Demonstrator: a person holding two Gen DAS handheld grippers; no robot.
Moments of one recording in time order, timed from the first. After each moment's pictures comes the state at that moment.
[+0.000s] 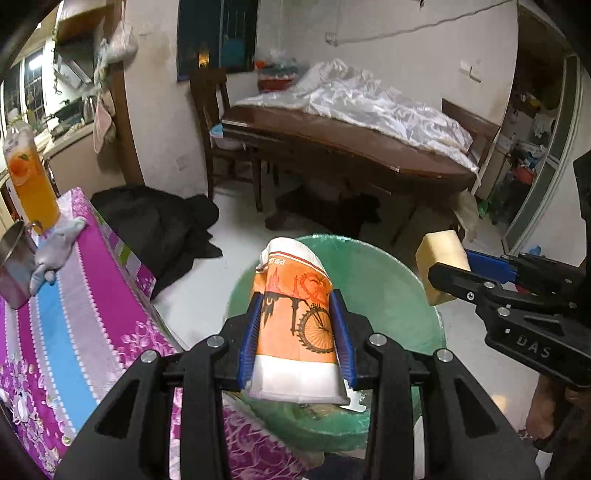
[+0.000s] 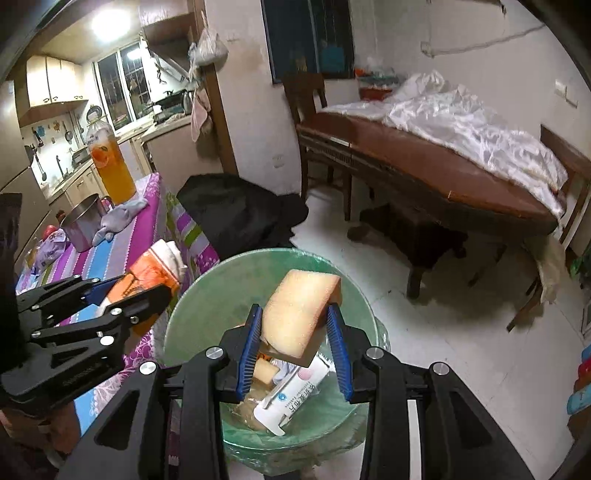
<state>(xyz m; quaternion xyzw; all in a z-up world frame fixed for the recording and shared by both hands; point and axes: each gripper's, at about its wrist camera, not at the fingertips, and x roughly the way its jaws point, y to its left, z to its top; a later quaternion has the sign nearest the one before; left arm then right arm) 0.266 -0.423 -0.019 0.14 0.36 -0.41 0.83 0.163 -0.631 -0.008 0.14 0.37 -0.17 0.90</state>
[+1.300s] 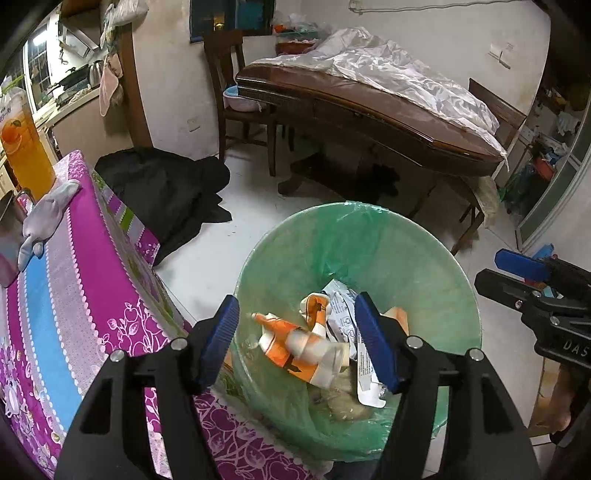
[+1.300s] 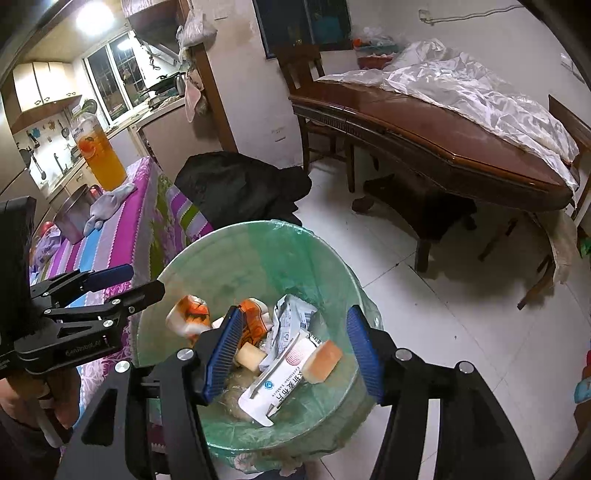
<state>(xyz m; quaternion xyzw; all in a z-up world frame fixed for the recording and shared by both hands) 0.301 -0.434 -0.051 0.15 0.43 -0.37 0.81 0.172 -0.657 -0.045 0.17 0.41 -0.15 0.88</state>
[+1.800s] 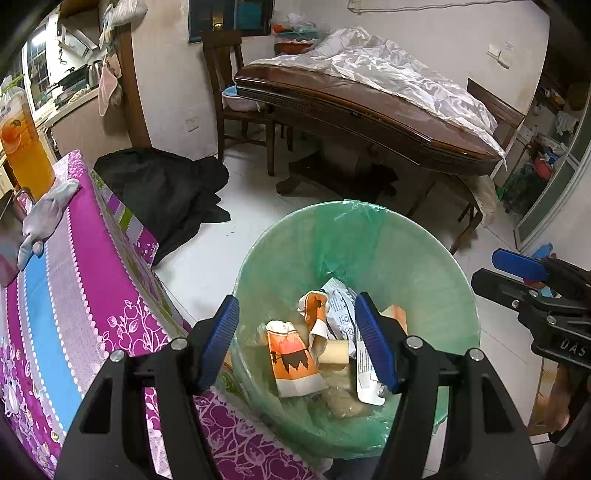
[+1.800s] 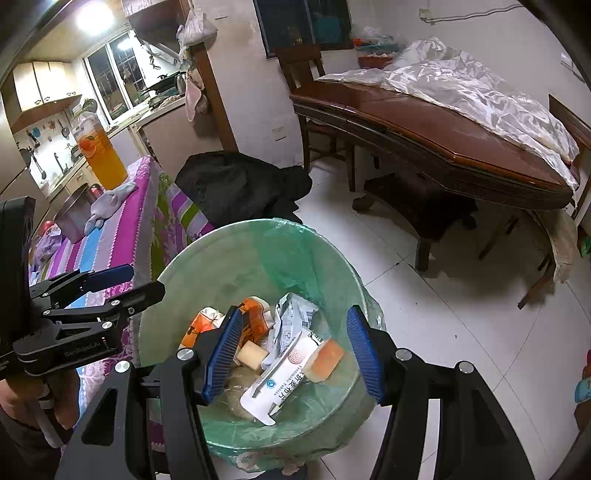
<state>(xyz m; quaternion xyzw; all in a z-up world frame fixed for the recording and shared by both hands) 0.300 -0.435 -0.051 0.15 0.43 -0.37 0.81 0.171 -0.657 -0.045 0.17 0.41 -0.15 0.88</state>
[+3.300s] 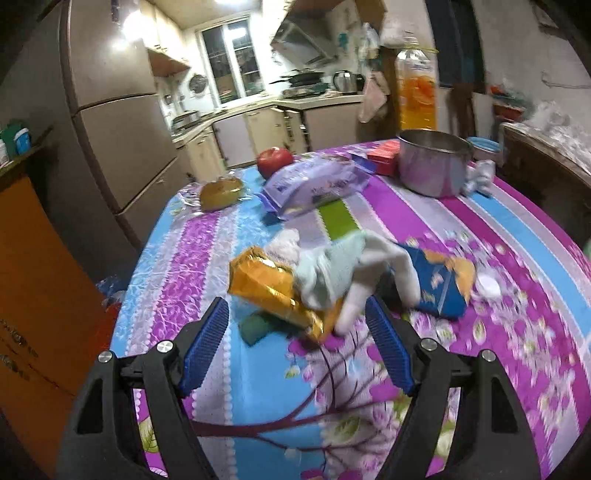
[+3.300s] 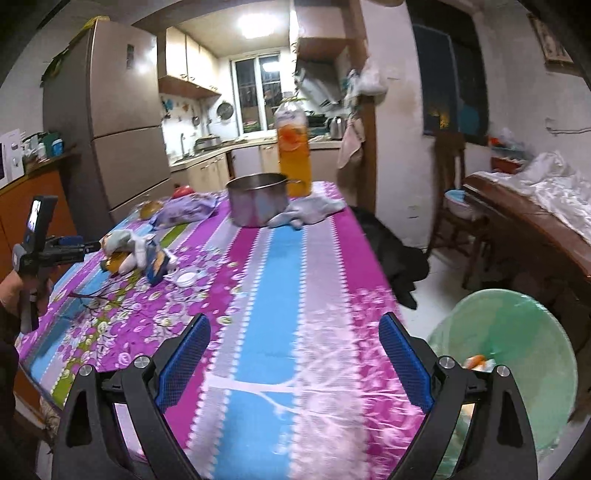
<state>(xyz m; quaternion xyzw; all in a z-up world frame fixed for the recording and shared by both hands) 0.352 0.090 -0.007 0.12 0.33 -0.03 0.94 0.220 -0.337 -0.024 0.05 0.27 0.05 0.96</state>
